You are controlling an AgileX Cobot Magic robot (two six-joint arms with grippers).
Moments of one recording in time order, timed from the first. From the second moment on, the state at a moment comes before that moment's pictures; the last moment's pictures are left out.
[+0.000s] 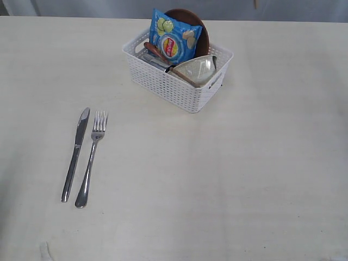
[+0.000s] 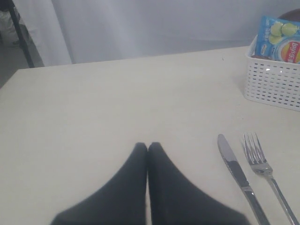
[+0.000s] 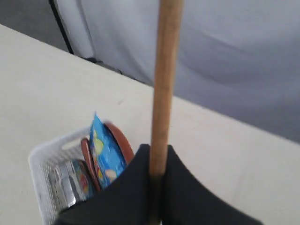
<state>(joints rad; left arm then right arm) -0.12 0.00 0.00 0.15 0.35 -0.08 0.25 1.79 -1.84 0.28 0.84 -0.31</state>
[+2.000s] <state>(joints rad) -0.12 0.00 0.00 0.15 0.35 -0.08 0.45 1.79 -1.26 0.59 0.79 -1.21</state>
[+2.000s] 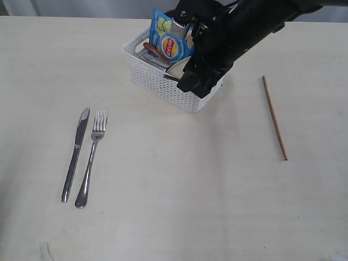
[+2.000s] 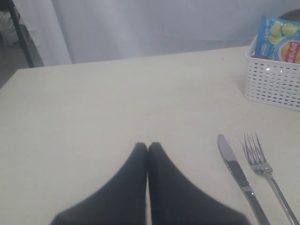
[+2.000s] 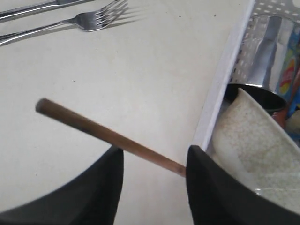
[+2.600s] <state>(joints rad) -0.12 0.00 0.00 0.15 0.35 -0.08 0.46 1.83 -1.26 0.62 0.72 -1.21</state>
